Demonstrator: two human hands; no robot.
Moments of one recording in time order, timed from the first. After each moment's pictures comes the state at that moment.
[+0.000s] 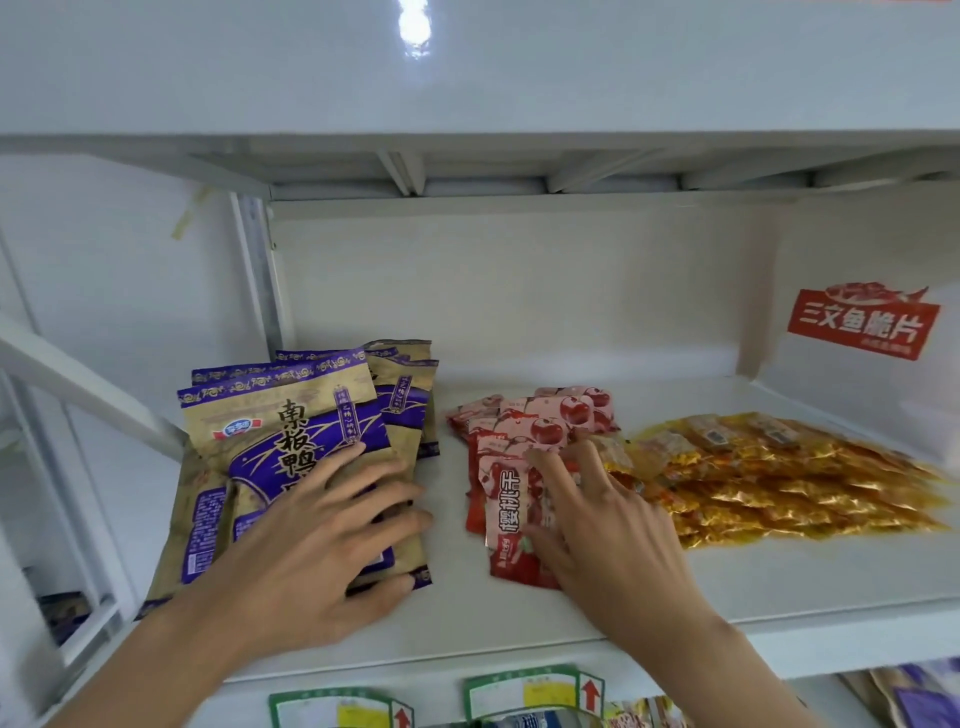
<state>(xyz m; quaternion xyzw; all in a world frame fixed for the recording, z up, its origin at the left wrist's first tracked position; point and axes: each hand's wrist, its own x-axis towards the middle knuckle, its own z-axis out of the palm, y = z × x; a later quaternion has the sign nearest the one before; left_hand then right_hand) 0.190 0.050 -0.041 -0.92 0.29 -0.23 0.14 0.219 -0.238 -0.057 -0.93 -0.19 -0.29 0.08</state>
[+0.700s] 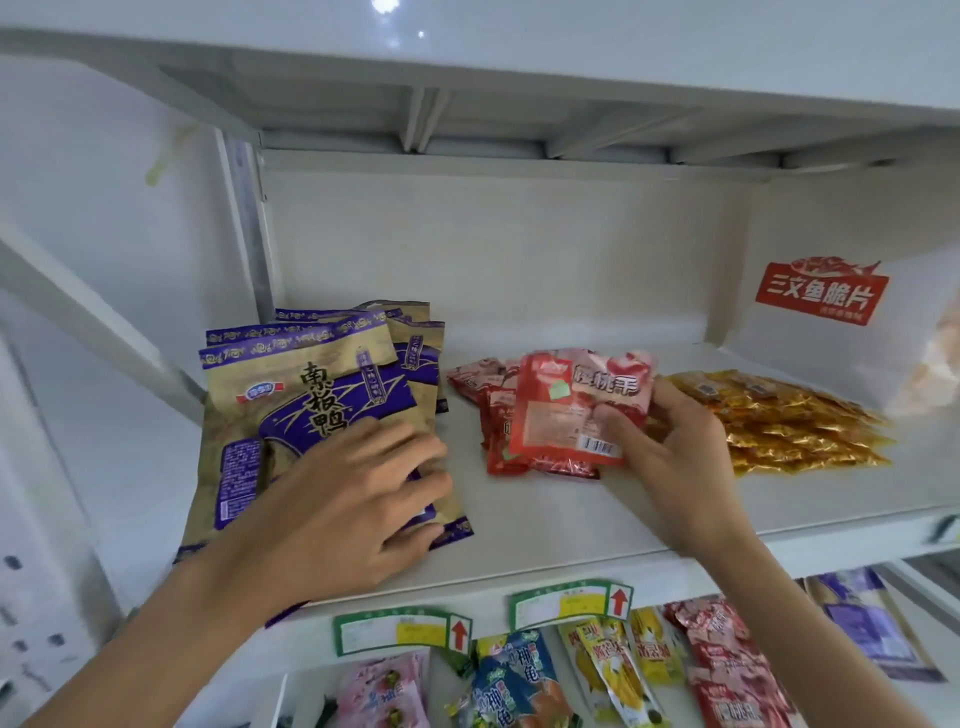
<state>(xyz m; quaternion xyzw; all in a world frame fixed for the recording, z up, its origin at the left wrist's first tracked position) 0.172 0.058 -0.038 -0.87 0.37 -0.31 0.11 0.205 -0.251 -0.045 -0.79 -0.13 -0.27 0.54</state>
